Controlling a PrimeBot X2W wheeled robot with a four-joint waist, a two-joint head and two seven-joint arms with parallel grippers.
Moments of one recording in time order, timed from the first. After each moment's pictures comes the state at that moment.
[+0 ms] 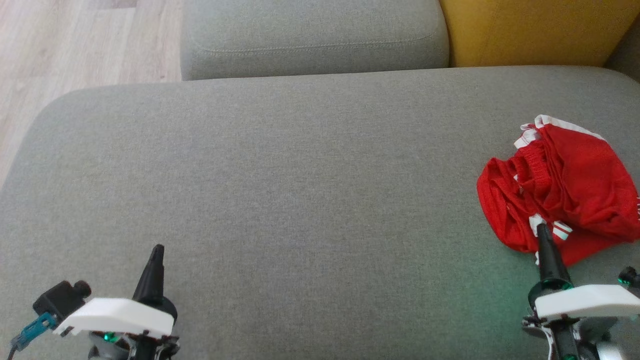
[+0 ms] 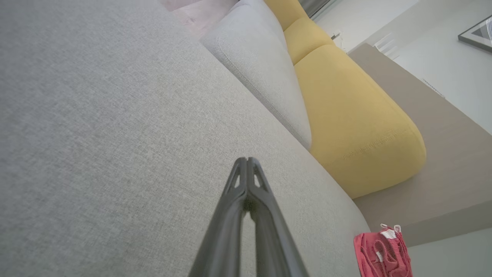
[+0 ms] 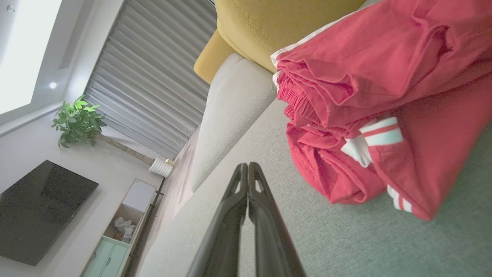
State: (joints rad) left arm 0.05 0.16 -0.15 0.19 -1.00 0.00 -0.07; right arm 0.06 -0.05 -0.06 0.15 0.92 0.12 0.06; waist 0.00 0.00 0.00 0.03
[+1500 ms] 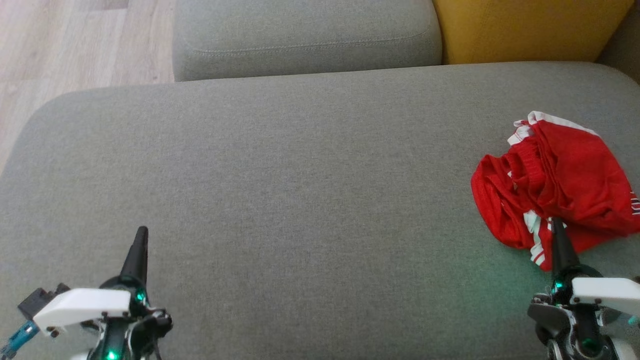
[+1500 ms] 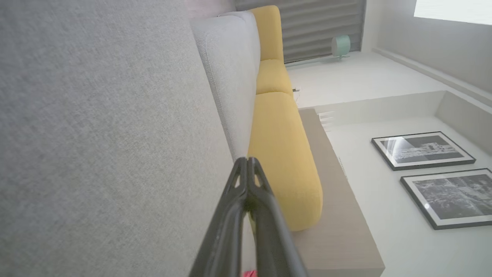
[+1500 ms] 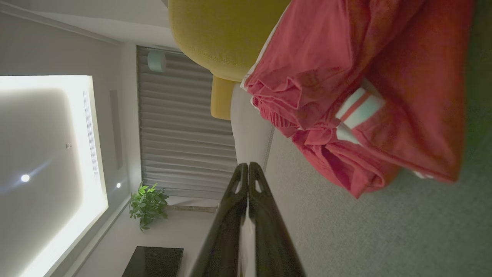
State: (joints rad) left arm -0.02 0.09 -0.01 0.25 -1.47 -0.09 0.04; right arm -0.02 -0.05 -0.10 0.24 1.45 0.12 0.08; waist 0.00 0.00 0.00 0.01
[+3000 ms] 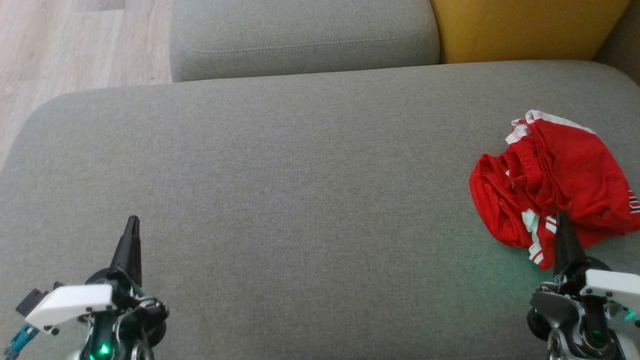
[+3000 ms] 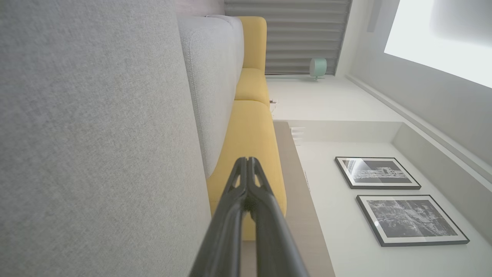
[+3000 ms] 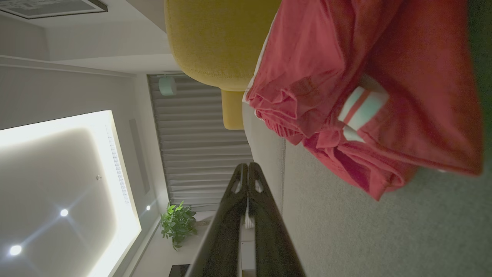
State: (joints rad) left arm -0.05 0.06 0.05 0.27 -1.63 -0.12 0.09; right arm -0.06 -0.05 -0.11 0.27 1.62 0.12 0.09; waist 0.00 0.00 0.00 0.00
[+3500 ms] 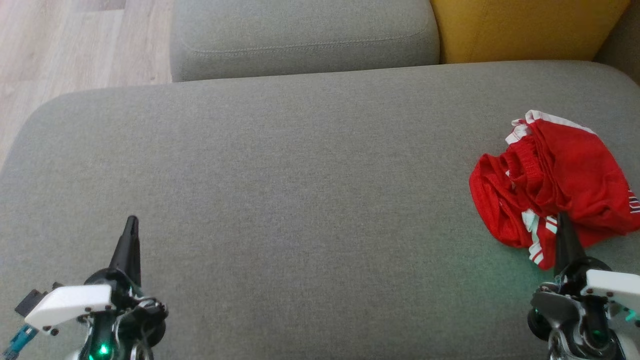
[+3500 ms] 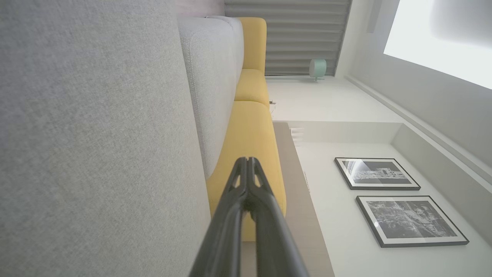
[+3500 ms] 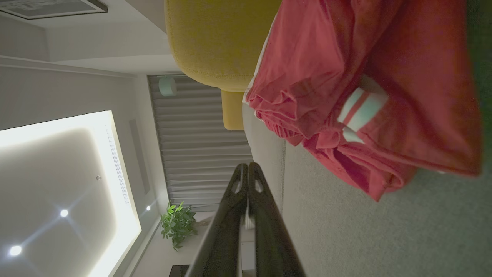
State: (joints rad) left arm -0.05 0.06 0.06 0.27 -1.63 -0.12 0.10; right arm -0.06 -0.05 -0.12 0.27 1.62 0.12 0.09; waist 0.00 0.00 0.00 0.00
